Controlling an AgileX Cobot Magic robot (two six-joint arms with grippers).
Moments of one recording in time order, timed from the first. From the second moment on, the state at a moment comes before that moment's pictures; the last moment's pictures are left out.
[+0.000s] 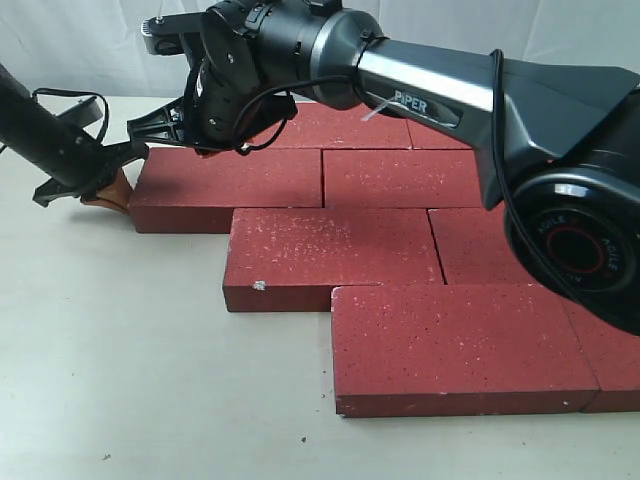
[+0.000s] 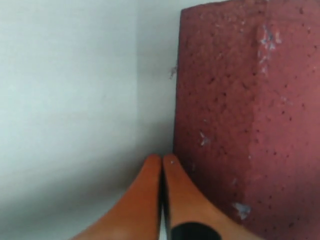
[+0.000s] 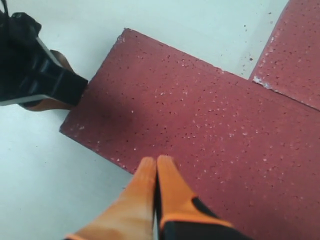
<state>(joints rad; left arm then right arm) 0.09 2.30 -1.60 -0.66 0.97 0.39 0.78 2.31 -2.08 -0.08 0.79 0.34</state>
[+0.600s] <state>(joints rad) 0.09 2.30 -1.60 -0.66 0.98 0.38 0.78 2.31 -2.08 -0.08 0.80 0.34</state>
